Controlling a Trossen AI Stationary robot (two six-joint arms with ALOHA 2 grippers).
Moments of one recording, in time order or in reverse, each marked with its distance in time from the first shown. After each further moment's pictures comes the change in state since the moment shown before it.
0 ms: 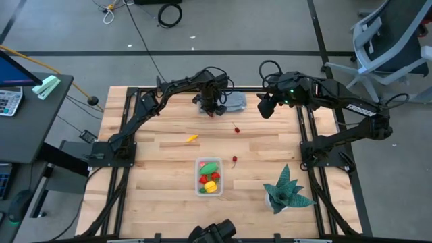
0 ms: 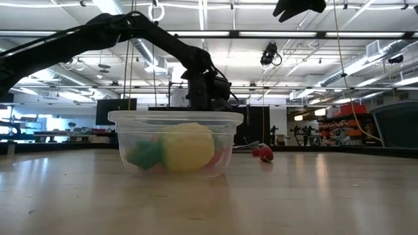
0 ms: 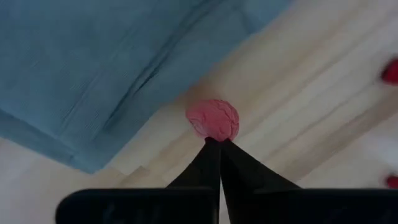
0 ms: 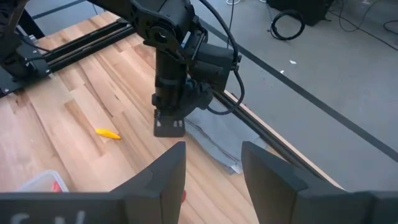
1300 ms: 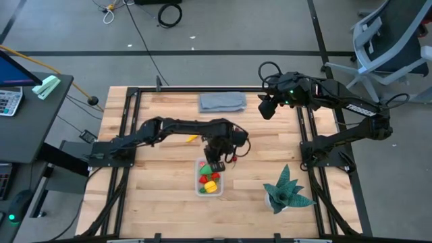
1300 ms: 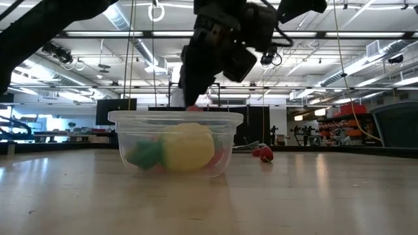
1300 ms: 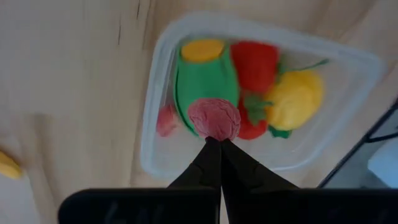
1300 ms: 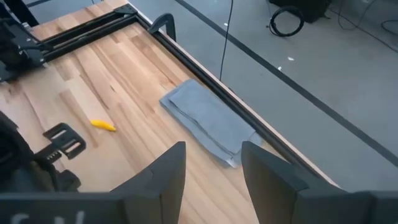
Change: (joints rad) left arm -0.553 -0.088 0.072 -0.320 0.028 0.138; right arm 0.000 0.000 0.000 -0.029 0.000 -0.023
